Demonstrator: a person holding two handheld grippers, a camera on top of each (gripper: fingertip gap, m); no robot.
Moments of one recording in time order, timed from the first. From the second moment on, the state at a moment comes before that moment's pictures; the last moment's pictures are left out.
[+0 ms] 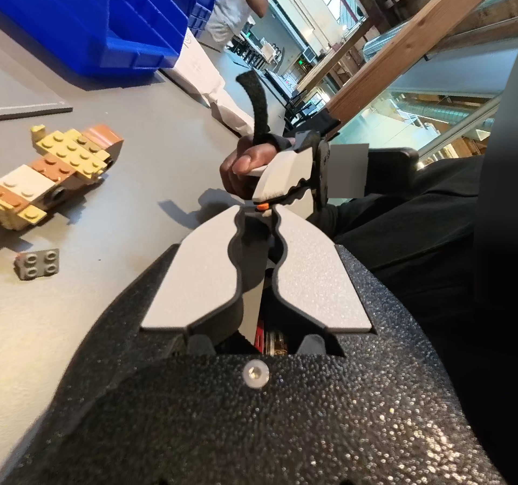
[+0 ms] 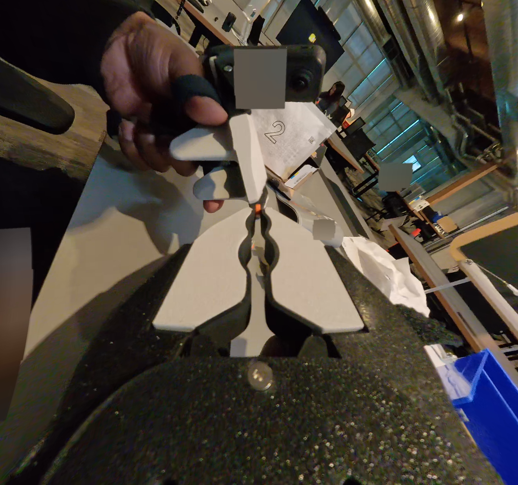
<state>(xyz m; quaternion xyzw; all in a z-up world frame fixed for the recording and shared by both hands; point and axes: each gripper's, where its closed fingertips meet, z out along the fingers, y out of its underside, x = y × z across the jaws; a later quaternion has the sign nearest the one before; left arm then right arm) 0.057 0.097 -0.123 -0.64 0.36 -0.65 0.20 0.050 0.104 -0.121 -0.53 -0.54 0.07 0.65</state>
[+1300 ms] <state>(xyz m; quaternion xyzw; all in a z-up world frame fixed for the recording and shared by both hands) 0.055 0.091 -0.127 -0.50 0.56 -0.47 0.46 0.047 0.094 -0.125 -0.71 -0.25 0.56 0.36</state>
